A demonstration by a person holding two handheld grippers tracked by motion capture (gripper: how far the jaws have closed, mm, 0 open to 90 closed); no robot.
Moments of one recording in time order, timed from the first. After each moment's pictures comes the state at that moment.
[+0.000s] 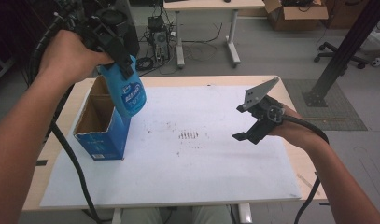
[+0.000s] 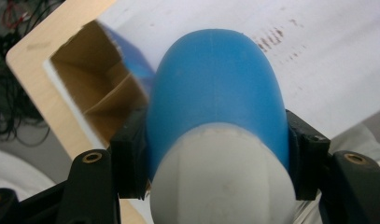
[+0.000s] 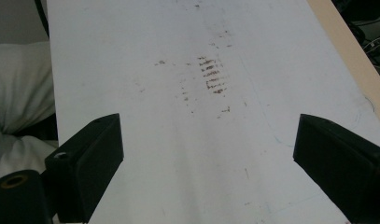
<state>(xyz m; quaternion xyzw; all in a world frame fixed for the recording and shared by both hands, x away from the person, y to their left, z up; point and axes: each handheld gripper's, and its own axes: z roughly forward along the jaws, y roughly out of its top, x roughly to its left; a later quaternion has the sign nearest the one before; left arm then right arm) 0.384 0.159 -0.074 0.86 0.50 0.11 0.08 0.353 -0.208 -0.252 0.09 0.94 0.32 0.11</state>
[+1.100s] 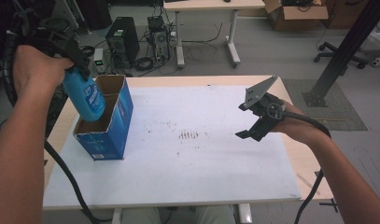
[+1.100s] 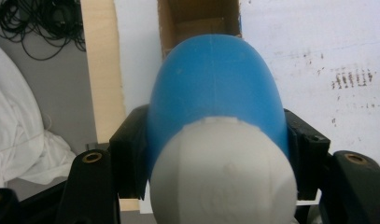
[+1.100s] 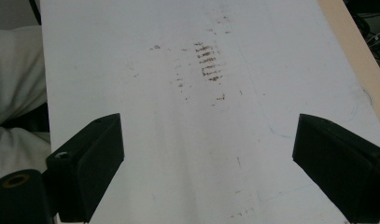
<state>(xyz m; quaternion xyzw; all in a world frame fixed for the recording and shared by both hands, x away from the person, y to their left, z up) 0.394 0.256 -0.107 0.73 0.67 0.13 0.07 0.363 -0.212 -0.253 0.08 0.95 0.29 0.11</state>
